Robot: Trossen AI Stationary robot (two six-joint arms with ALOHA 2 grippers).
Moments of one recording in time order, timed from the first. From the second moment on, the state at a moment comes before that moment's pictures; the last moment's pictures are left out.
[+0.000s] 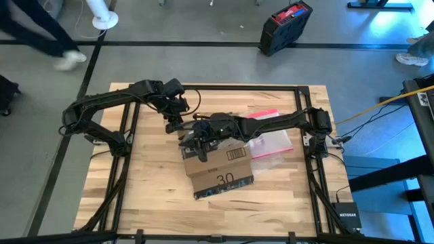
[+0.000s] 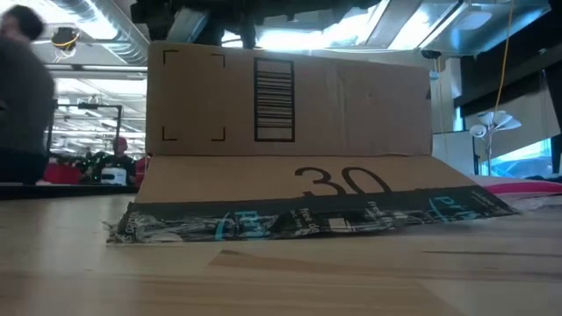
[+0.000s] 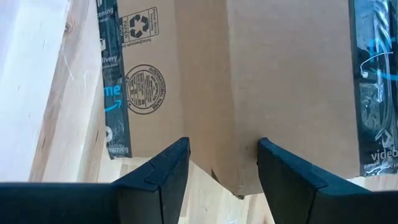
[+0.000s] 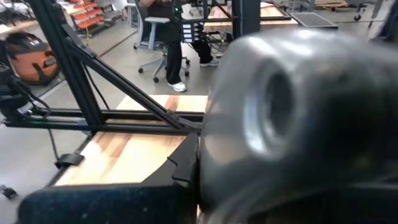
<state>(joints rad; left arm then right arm) 0.49 1.41 1.17 -0.99 0.36 0.21 0.01 1.93 1.47 0.25 -0.17 0.03</state>
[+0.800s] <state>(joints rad) 0.49 1.41 1.17 -0.98 0.35 0.21 0.02 1.93 1.47 0.23 -0.18 0.02</state>
